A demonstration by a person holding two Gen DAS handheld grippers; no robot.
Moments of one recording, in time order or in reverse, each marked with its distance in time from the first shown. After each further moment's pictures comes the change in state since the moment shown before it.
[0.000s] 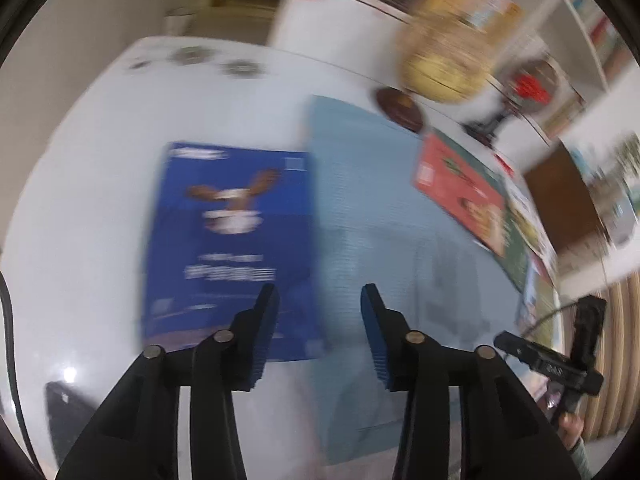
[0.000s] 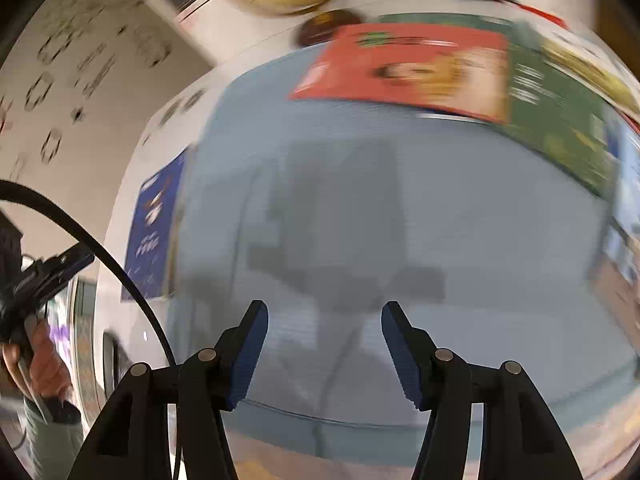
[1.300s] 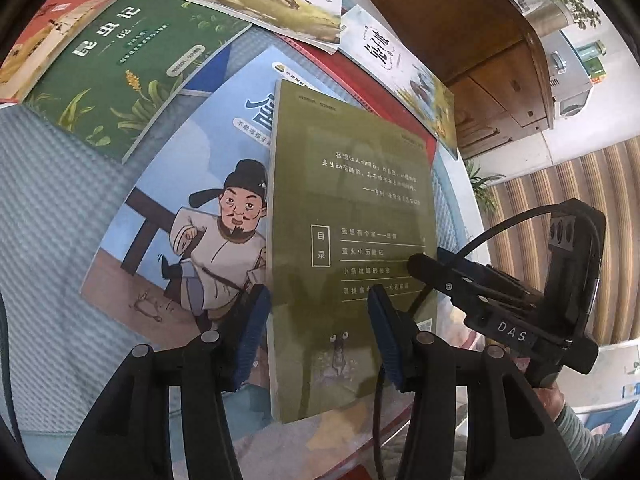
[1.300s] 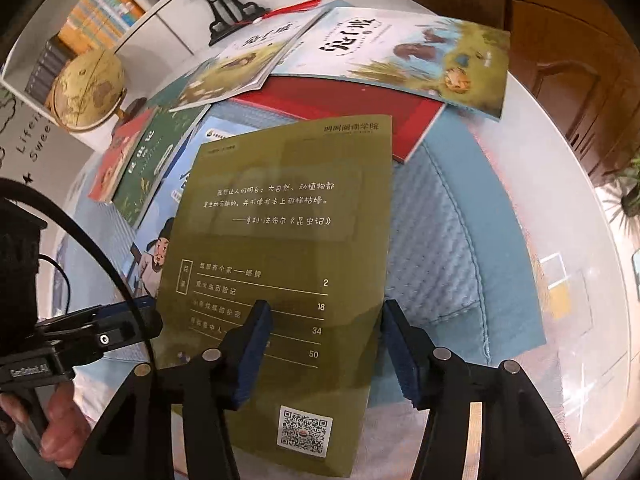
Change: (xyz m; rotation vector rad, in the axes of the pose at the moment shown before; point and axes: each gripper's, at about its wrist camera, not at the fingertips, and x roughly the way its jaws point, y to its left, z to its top) left arm 0.233 -0.469 -0.129 0.222 0.365 -0.249; right arm -0.128 -0.357 -0.001 0.065 -0.031 -0.135
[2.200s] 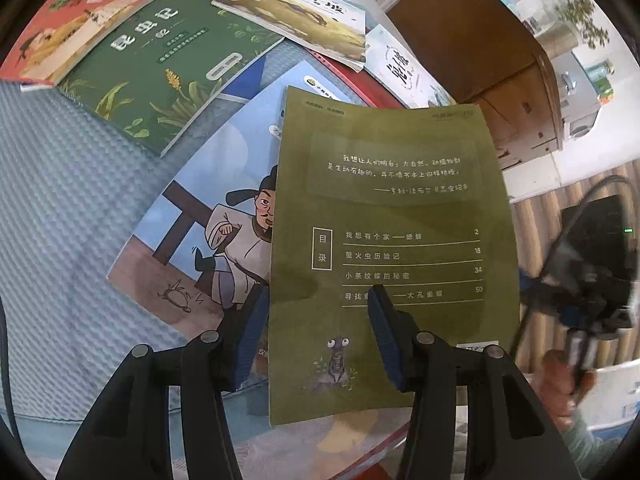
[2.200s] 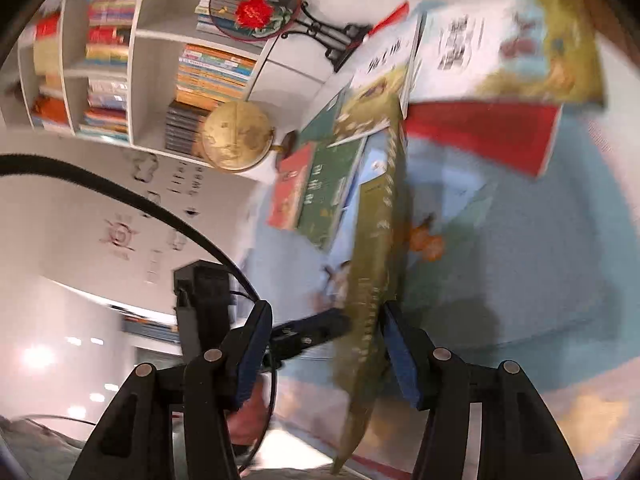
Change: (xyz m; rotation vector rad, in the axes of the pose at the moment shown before) left arm -0.012 0.023 -0.006 -0.076 -0.062 -0.003; right arm -0.018 -0.020 0.008 0.160 0.018 0.740
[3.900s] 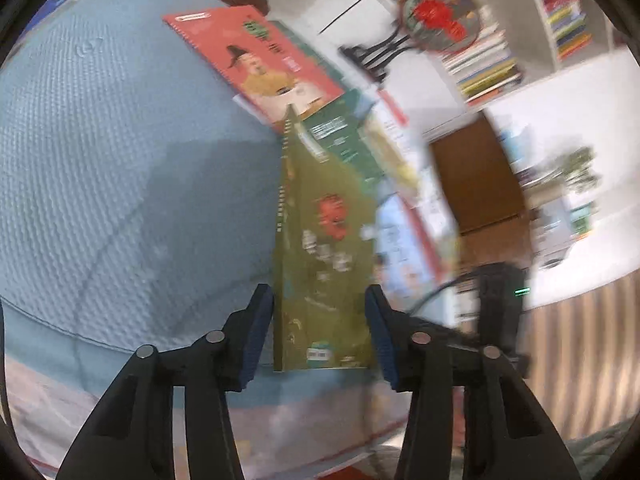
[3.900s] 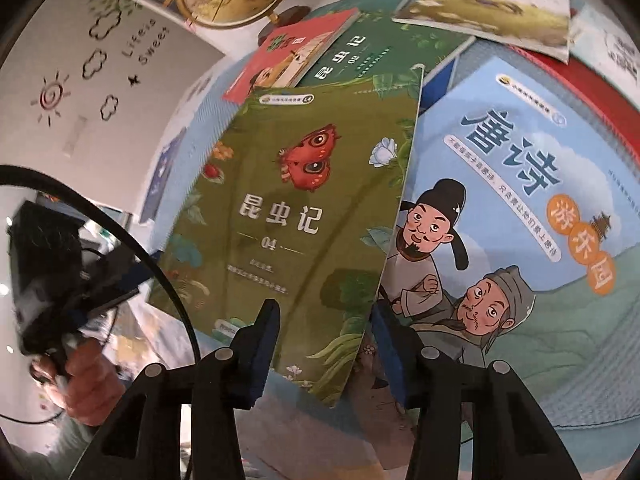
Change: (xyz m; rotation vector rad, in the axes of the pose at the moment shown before) left arm -0.131 0.126 -0.055 -0.304 -0.306 -0.054; right arm 0.163 0.055 -0.003 -0.342 0.313 -0.343
